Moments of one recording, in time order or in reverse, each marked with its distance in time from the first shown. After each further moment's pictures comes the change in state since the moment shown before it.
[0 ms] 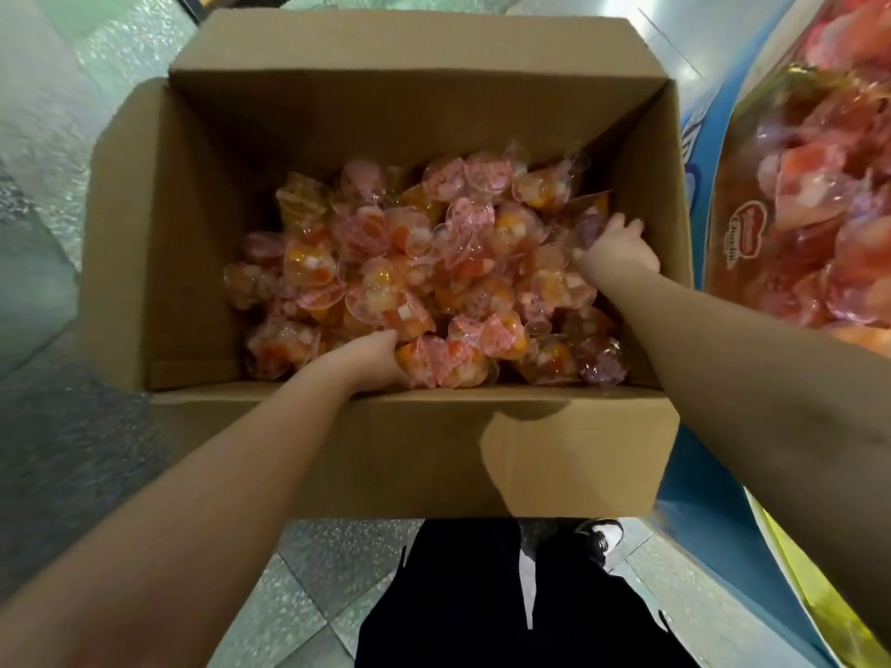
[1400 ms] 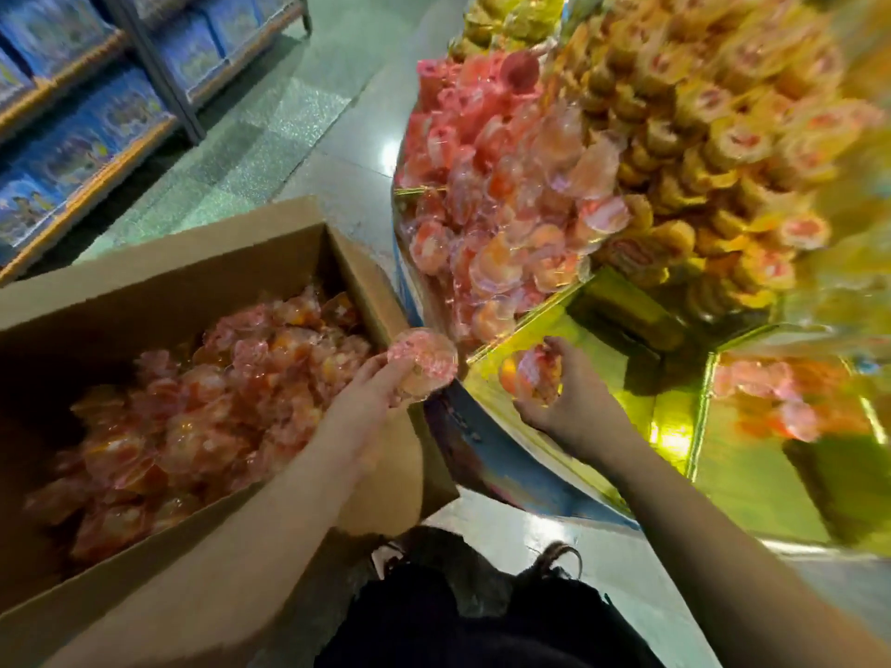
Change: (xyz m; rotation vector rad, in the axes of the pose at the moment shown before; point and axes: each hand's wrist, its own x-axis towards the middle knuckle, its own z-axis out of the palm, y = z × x) left_hand -0.169 0.234 0.098 -1.007 -0.104 0.431; right_hand -0.284 0.292 -0.090 0.652 0.278 -0.113
